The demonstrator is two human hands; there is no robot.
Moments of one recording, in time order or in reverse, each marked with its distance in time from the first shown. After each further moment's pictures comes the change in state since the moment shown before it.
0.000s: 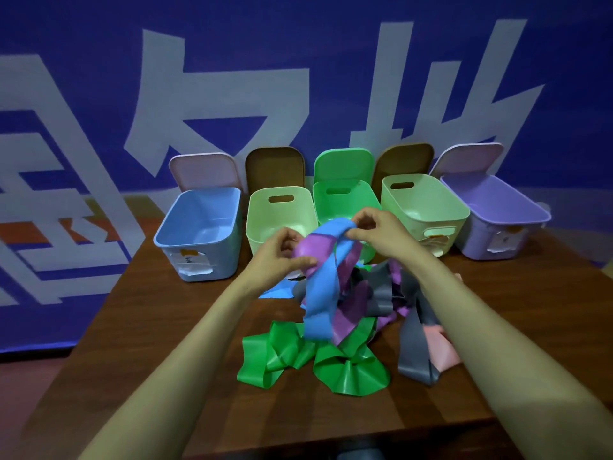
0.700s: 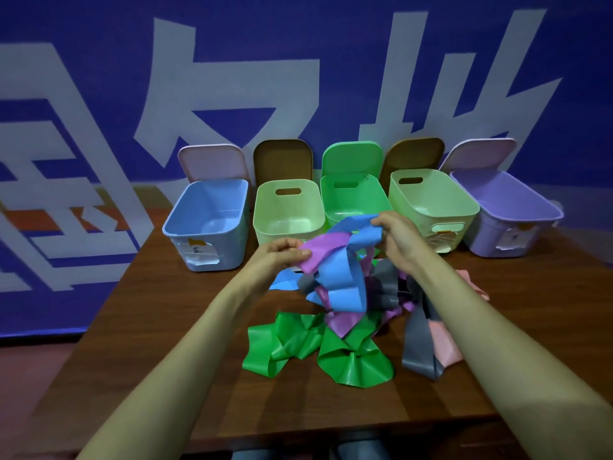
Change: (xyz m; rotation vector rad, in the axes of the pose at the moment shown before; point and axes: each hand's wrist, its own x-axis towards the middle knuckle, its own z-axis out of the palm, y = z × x) left_hand -0.013 -0.019 -0.011 -0.301 -0.064 -0.128; right_hand -0.005 0.013 0.009 0.775 0.129 0.298
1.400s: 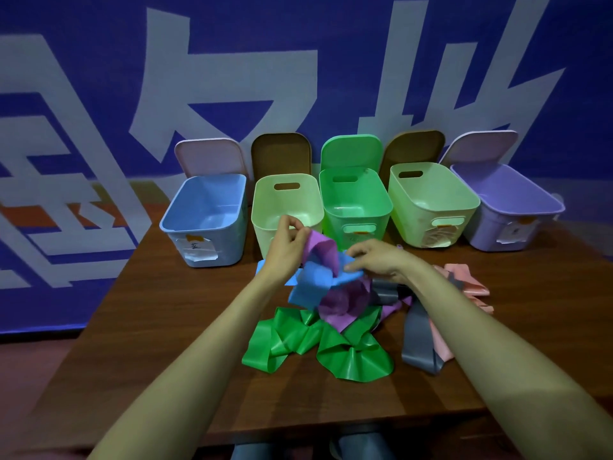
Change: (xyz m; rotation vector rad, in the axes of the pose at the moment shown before) left_hand 0.023 -0.002 0.033 0.295 0.315 0.113; right_hand 0.001 0.035 -0.001 -0.823 -0.359 0.170
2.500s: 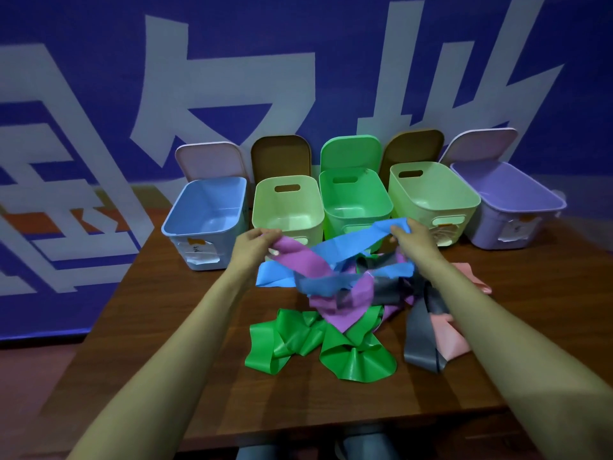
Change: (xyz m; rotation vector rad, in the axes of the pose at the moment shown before) left_hand 0.014 -0.018 -0.048 -0.105 0.100 -0.231; right_hand 0.015 0.038 -0.045 0.156 0.622 0.001
